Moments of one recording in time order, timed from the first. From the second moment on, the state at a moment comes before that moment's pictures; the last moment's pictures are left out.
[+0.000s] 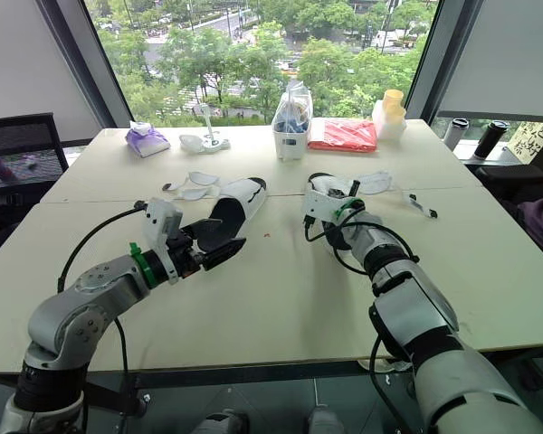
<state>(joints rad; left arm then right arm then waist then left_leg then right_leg) -0.34 0.43 0.08 -0.45 -0.66 0.78 -0.45 -1.16 -0.38 0.46 1.25 -0.62 -0.10 0.02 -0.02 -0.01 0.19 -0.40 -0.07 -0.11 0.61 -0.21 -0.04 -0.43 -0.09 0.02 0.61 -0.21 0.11</state>
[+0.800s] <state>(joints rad) -0.37 0.52 0.03 -0.37 -0.64 0.75 -0.61 -0.89 -0.85 0.52 0.82 -0.68 -1.29 0.16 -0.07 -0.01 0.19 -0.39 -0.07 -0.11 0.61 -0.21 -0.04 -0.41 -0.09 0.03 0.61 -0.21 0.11</state>
